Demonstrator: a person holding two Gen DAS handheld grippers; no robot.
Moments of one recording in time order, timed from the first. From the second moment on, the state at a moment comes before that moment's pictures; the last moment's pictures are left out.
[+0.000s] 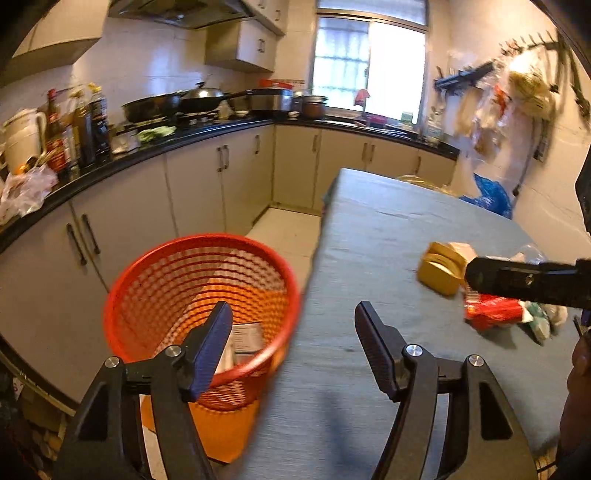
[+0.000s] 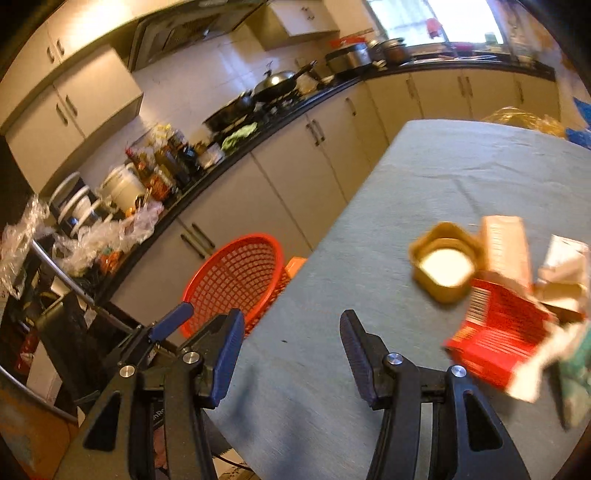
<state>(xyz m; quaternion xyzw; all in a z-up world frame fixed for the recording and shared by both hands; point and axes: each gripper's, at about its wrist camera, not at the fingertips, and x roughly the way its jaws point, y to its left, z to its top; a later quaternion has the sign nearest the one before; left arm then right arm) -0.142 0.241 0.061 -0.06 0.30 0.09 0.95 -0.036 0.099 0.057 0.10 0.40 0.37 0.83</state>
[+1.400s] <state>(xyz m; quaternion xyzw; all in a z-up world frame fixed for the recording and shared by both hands) -0.049 0.003 0.030 0.21 0.32 -0.05 0.92 -0.076 -0.182 0.036 0.24 0.33 0.13 0.90</state>
